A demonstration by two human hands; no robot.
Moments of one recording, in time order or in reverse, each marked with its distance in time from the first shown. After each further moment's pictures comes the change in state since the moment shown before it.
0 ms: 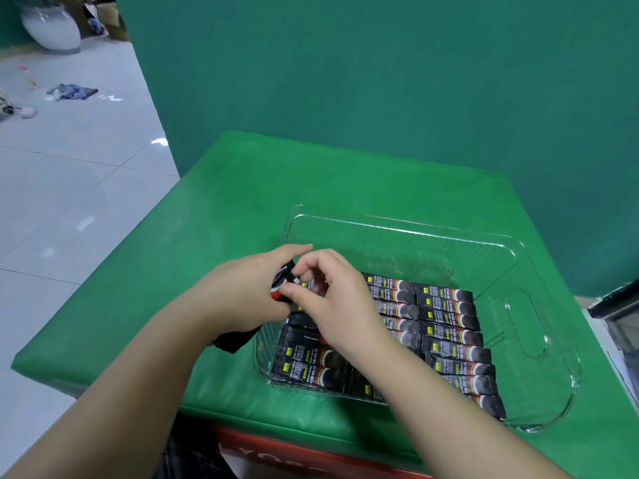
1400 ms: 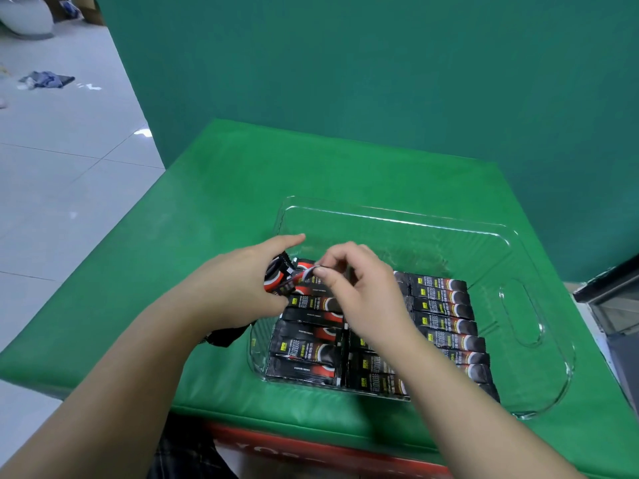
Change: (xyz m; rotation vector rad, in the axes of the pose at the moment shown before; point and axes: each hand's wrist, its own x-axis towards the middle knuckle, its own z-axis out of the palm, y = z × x) left_hand 0.001 0.003 -0.005 -0.018 -0.039 -0.085; right_hand -0.005 0.027 -0.024 -0.085 0.101 -0.087
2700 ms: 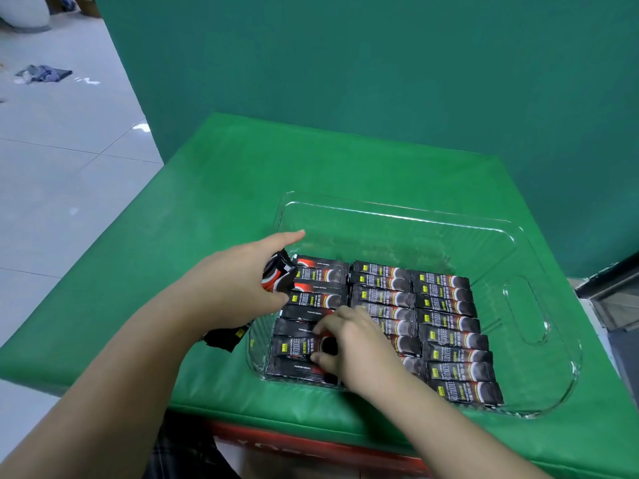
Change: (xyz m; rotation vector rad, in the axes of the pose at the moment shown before) left_hand 0.001 -0.001 0.000 0.035 -0.035 -0.033; right_hand -0.047 0.040 0.023 -0.589 -0.494 0.209
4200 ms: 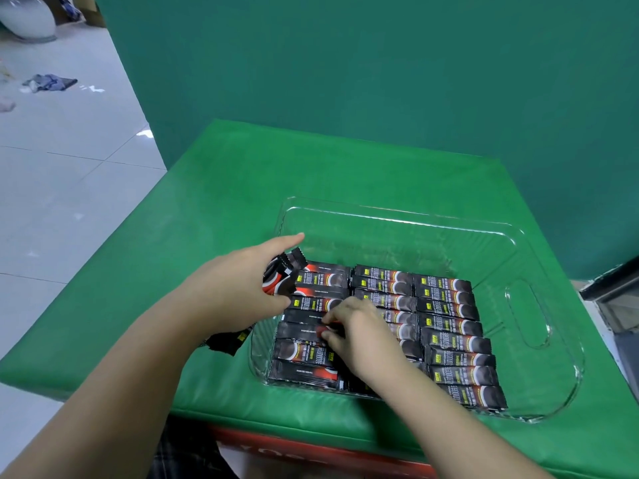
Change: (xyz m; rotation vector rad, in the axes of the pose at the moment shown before) left_hand 0.001 -0.004 0.001 0.045 0.001 0.000; right_hand 0.015 0.010 0.002 0.115 0.147 0.047
